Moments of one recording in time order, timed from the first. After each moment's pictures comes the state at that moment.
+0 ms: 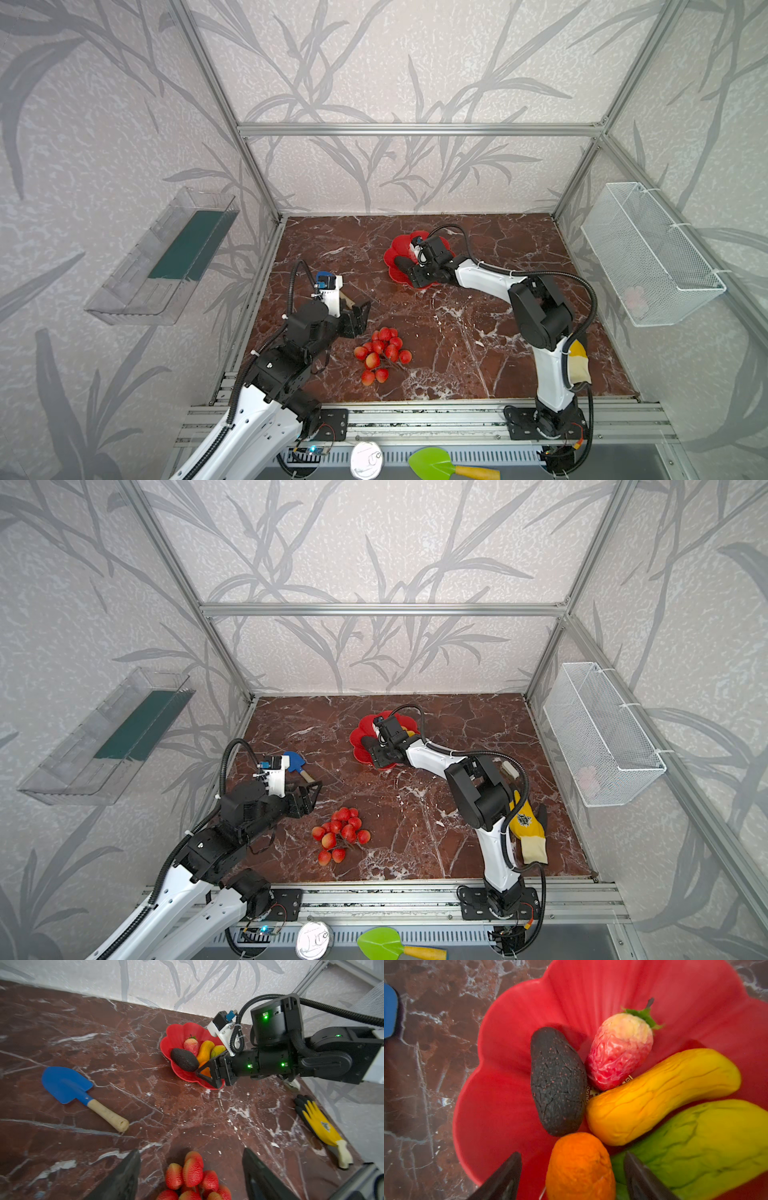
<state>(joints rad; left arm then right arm) -0.51 0.59 0.63 -0.48 -0.01 -0.41 0.62 2.06 1.46 -0.27 -0.01 0.15</state>
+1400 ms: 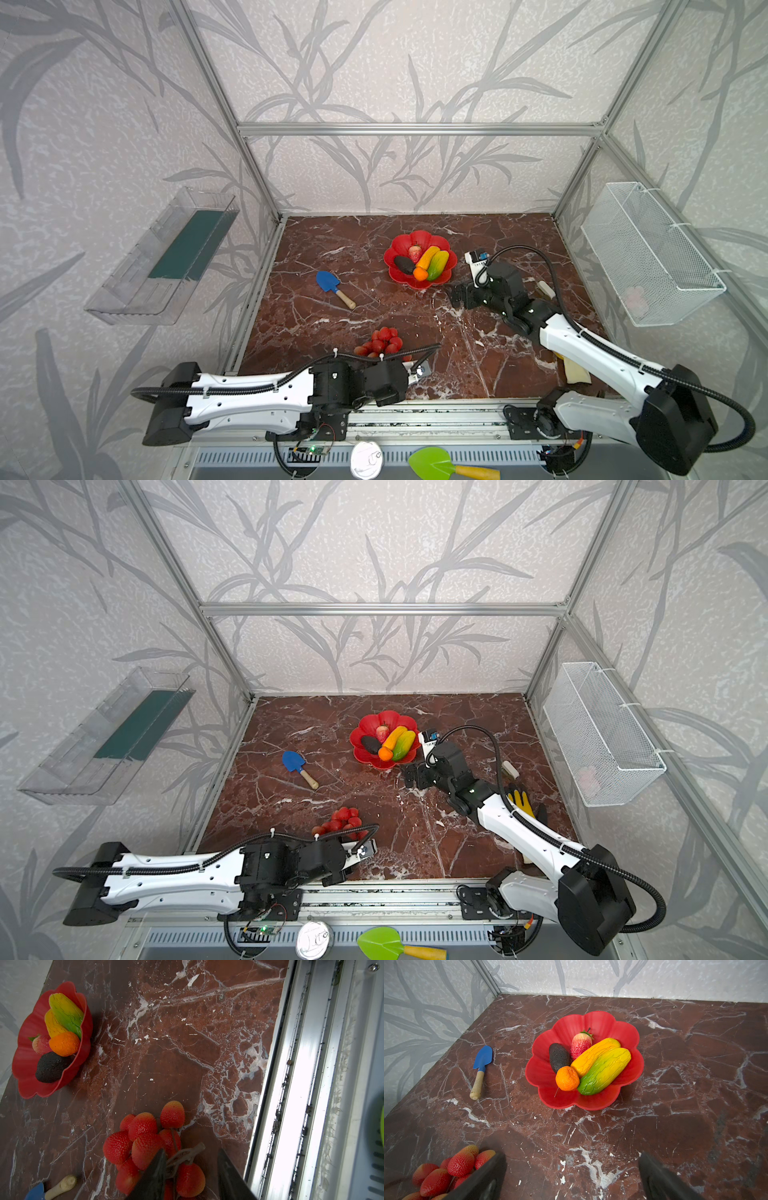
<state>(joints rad) -1.40 0.96 0.62 -0.60 -0.35 0.09 0.57 1.19 0.76 -0.12 -0.03 0.27</state>
